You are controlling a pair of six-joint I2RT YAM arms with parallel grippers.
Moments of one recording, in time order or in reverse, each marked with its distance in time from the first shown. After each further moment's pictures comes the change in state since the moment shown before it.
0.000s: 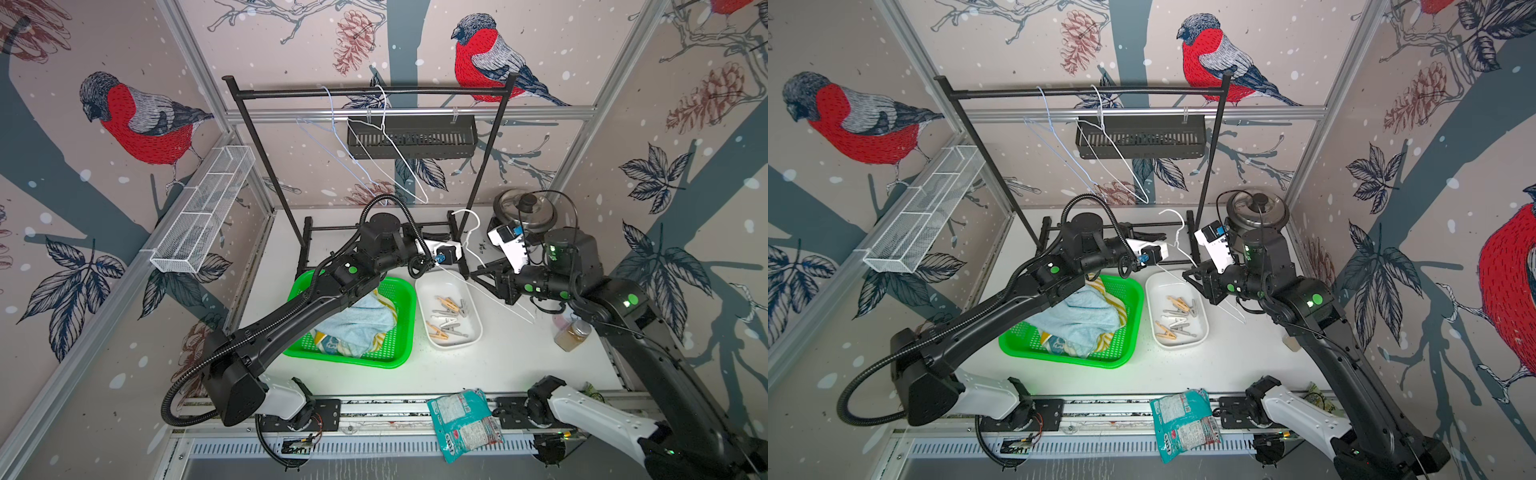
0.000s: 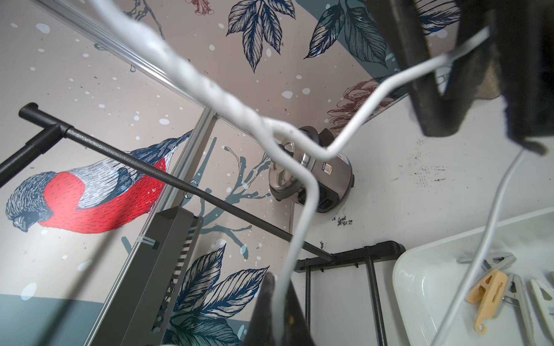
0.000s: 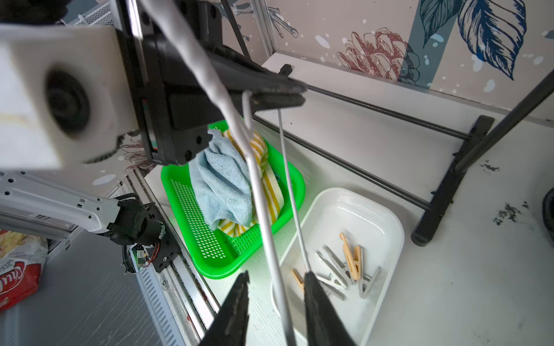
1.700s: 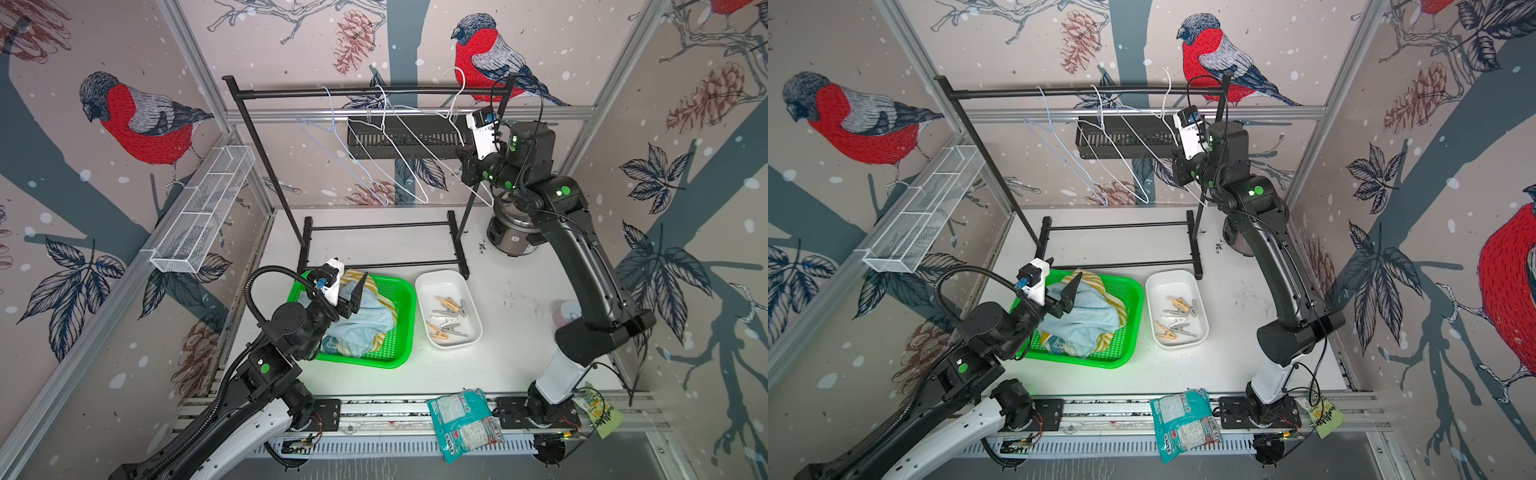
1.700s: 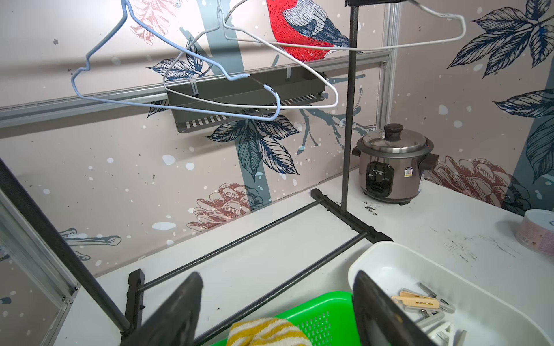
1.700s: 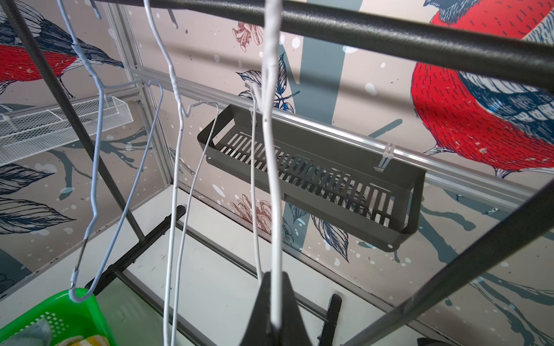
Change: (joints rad) left arm 0.048 -0.876 -0.701 -0.008 -0.574 -0.858; right arm -0.066 0.800 0.938 0.264 0.272 -0.174
